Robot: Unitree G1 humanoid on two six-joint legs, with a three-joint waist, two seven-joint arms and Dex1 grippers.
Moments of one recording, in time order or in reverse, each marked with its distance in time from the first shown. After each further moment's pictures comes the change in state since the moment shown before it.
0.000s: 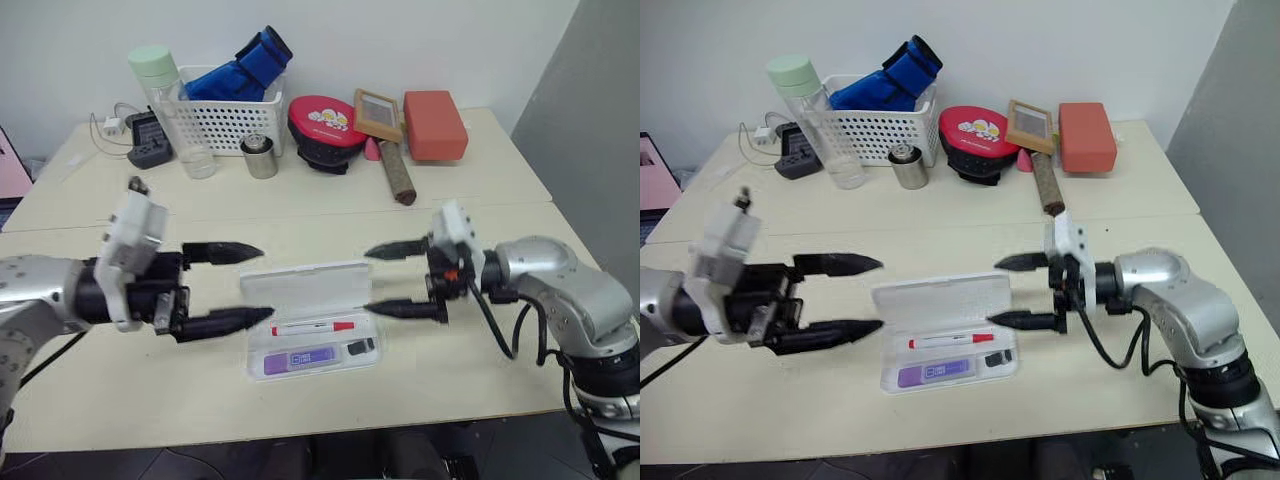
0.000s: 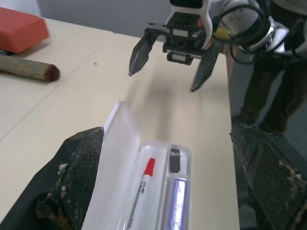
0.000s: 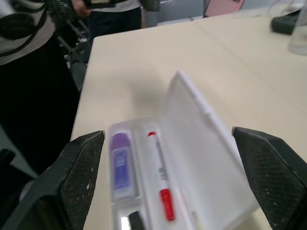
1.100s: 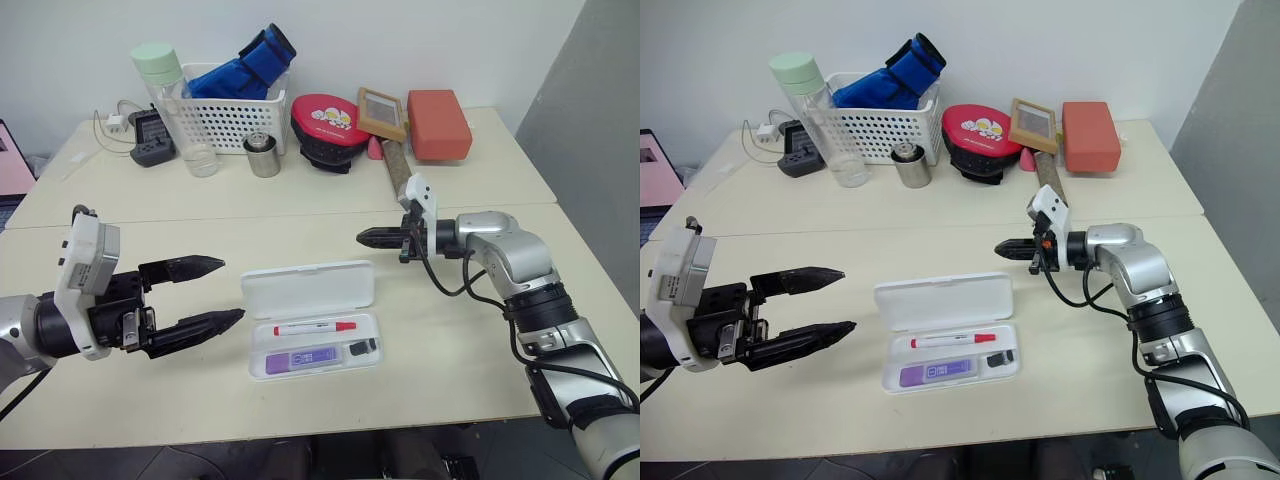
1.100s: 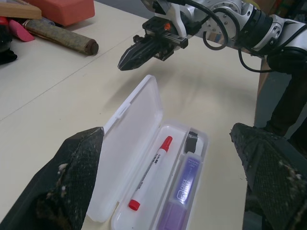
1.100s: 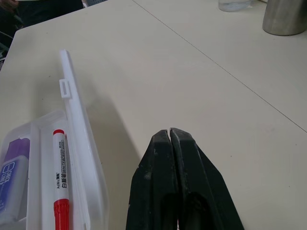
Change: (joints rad) left arm 0.223 -0.043 0.167 -0.068 0.004 0.007 0.045; right arm -0.230 0.153 0.116 0.551 -0.251 -0.187 0.024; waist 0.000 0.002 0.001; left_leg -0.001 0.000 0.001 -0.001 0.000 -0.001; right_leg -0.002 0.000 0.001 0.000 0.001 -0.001
